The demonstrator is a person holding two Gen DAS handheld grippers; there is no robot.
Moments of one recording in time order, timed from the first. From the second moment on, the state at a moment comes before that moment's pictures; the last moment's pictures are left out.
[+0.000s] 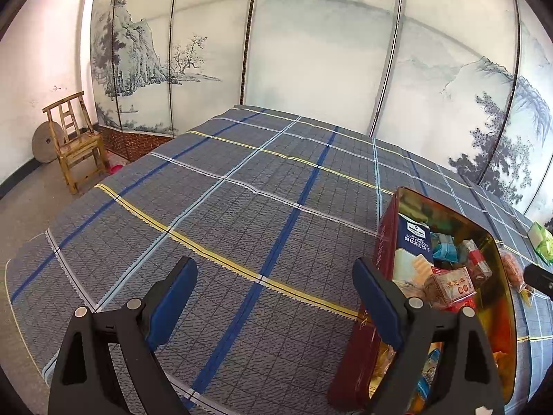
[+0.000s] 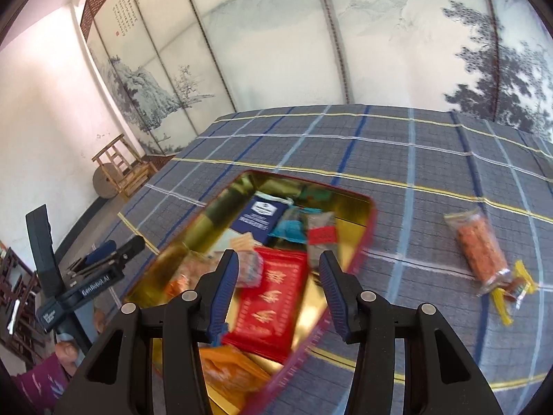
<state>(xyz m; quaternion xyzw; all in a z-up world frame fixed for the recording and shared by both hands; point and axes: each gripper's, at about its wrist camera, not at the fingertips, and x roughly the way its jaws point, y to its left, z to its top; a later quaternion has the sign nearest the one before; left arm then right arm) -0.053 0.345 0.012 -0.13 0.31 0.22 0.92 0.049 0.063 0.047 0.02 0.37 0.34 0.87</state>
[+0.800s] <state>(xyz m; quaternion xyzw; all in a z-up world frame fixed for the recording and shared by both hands) -0.056 0.315 0.019 -0.03 0.30 0.30 0.91 0.069 -0.252 -0.024 0.11 0.41 0.03 0.90</state>
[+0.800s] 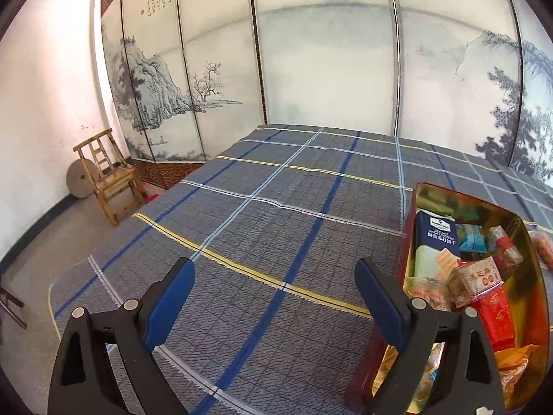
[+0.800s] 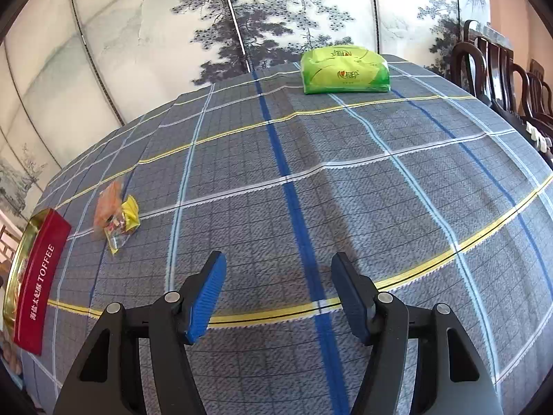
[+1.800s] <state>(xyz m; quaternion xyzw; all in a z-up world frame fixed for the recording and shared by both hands) 0.226 0.025 -0.025 -0.08 0.62 0.02 0.78 0.066 -0.283 -0.028 0.21 0.37 0.14 0.89</state>
